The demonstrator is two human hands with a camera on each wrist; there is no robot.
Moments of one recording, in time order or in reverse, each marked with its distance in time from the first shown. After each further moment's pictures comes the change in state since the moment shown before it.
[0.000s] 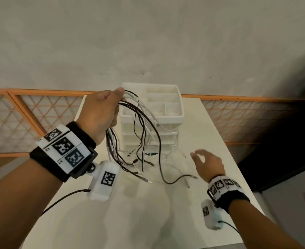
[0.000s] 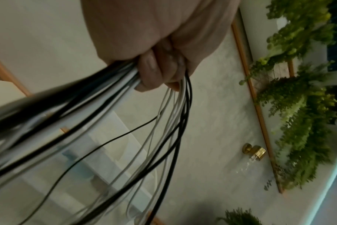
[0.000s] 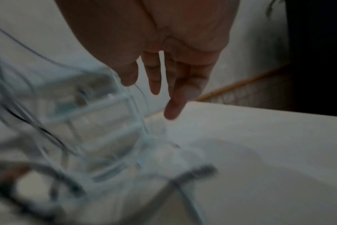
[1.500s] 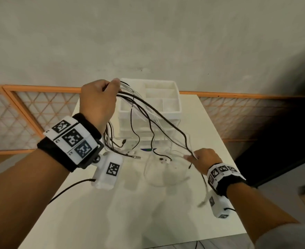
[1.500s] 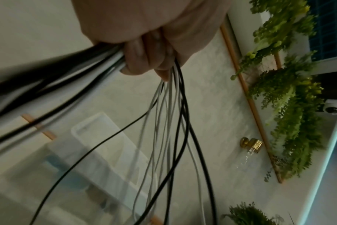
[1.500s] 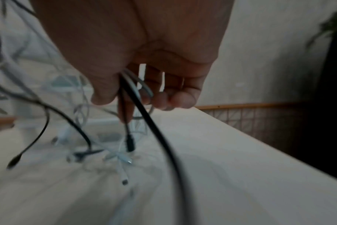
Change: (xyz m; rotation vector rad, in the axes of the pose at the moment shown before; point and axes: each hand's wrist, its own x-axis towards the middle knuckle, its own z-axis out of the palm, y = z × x) left_hand 0.014 -0.009 0.004 0.223 0.217 0.219; right_hand 0.005 -0.010 -0.018 -0.378 -0.252 -0.104
